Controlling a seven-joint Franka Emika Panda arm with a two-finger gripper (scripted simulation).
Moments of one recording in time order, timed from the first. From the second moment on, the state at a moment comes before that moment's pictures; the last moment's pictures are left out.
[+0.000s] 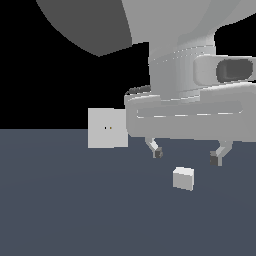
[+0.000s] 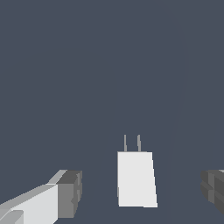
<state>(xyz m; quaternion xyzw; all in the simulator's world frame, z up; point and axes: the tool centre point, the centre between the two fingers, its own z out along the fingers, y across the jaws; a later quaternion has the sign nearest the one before) -0.072 -0.099 0.051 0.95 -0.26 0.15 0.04</state>
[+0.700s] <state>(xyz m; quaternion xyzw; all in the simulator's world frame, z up) -0.073 -0.099 0.012 0.95 -0.26 0.15 0.04</state>
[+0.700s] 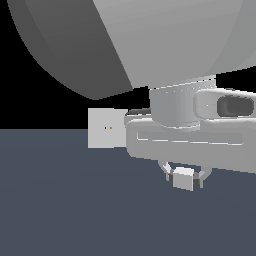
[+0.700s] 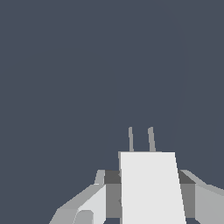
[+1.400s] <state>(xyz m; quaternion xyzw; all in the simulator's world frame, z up) -0.071 -0.096 0.014 0.95 -0.25 0.15 0.04</state>
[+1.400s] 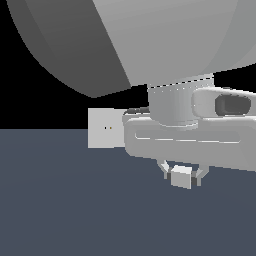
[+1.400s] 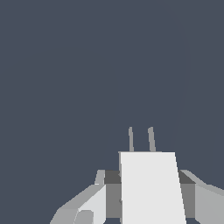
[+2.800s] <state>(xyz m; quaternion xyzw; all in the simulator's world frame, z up) -0.041 0.022 0.094 0.98 0.08 0.16 -0.01</state>
